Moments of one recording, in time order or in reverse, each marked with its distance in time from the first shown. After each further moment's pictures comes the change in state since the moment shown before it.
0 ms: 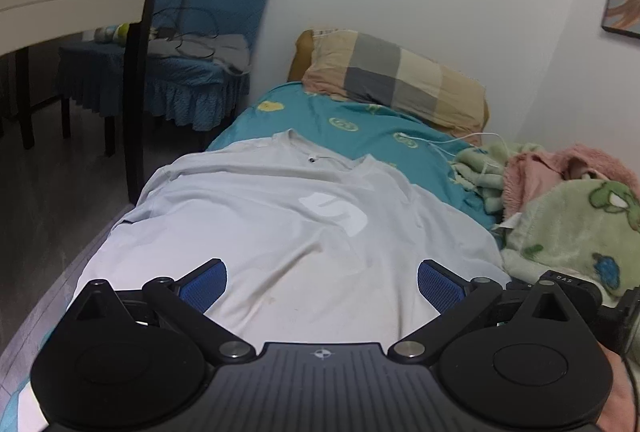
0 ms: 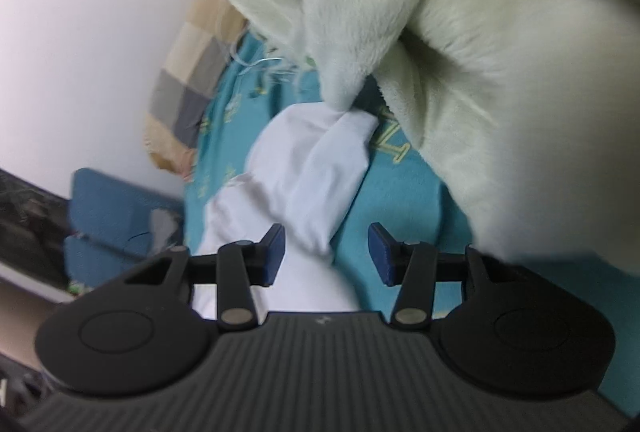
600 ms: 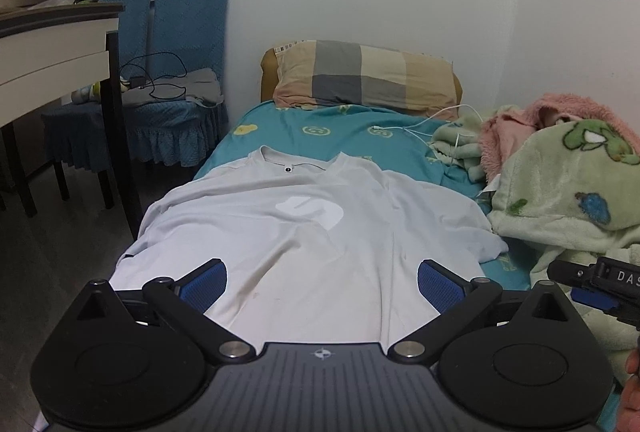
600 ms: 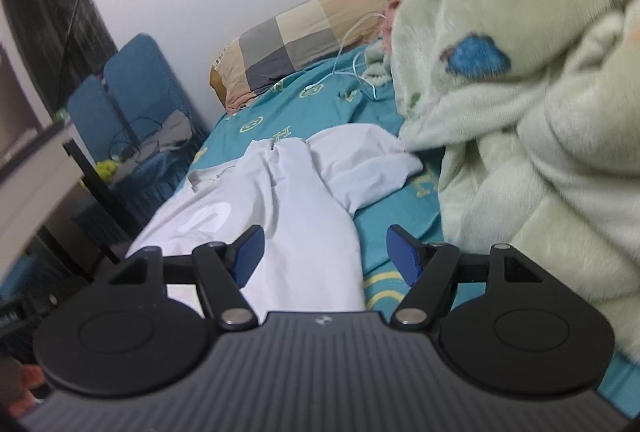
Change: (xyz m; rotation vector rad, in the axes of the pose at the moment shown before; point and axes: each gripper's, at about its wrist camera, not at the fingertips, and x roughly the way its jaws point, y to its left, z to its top) left arm -0.031 -0.054 -0.023 0.241 -0.049 0.024; right arm -0.140 0.049 -0.053 -0.626 -0.051 0.027
